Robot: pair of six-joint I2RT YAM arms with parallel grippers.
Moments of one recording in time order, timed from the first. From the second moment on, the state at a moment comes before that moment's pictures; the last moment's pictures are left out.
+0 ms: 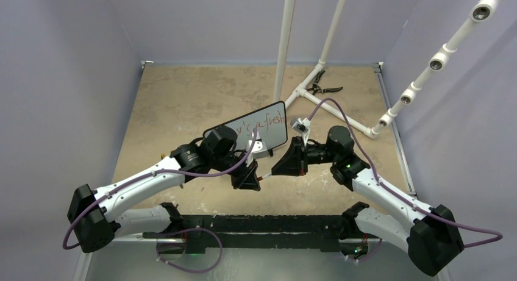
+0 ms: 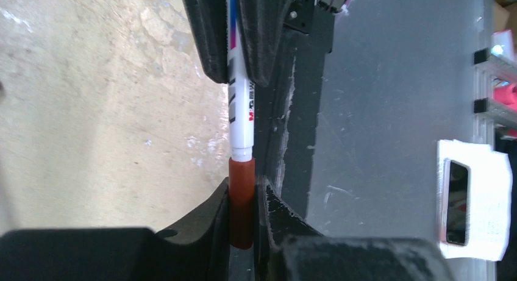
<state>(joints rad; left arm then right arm) -0.88 1.12 0.86 -0.46 0.64 -0.03 0.56 0.98 0.51 0.37 -1.08 0.58</state>
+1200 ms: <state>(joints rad) -0.88 1.09 0.79 -0.51 0.65 -0.03 0.72 1.12 0.53 0.37 -0.94 0.53</state>
